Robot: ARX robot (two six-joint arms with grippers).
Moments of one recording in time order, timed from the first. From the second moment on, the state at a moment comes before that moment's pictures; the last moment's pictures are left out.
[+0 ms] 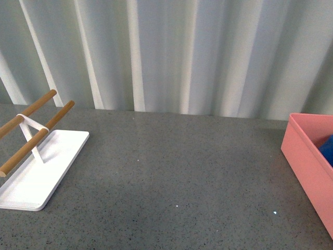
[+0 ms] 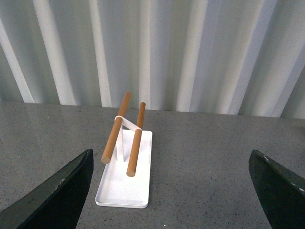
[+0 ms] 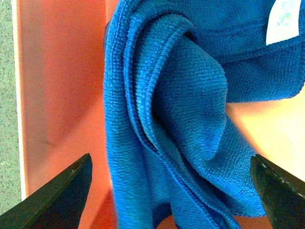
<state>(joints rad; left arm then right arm) 0.00 0.00 0.02 0.00 0.00 0.00 -0.43 1.94 1.13 -0.34 -0.39 -0.23</state>
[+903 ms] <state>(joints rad) 0.00 0.00 0.02 0.00 0.00 0.00 -0.06 0.96 0.82 -0.11 -0.44 -0.11</state>
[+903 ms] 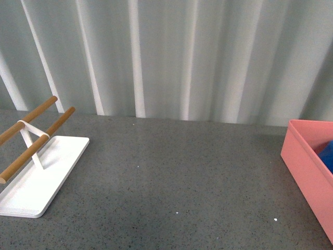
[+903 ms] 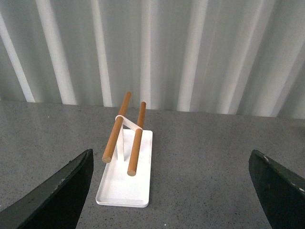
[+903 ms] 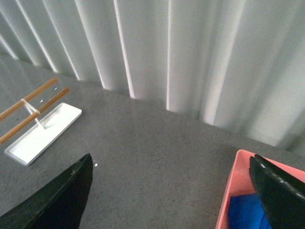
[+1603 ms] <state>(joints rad) 0.00 0.00 0.02 0.00 0.00 0.00 0.00 0.51 0.15 0.36 0.00 -0.02</state>
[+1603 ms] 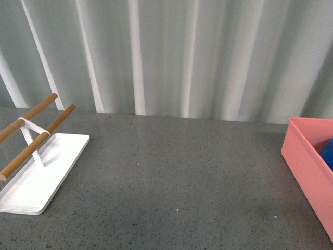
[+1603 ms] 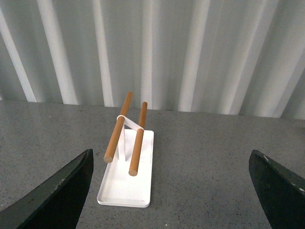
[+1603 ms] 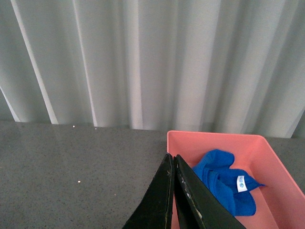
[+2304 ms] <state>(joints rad) 0.00 0.00 0.02 0.00 0.00 0.00 0.00 0.28 0.04 0.24 0.00 -0.01</state>
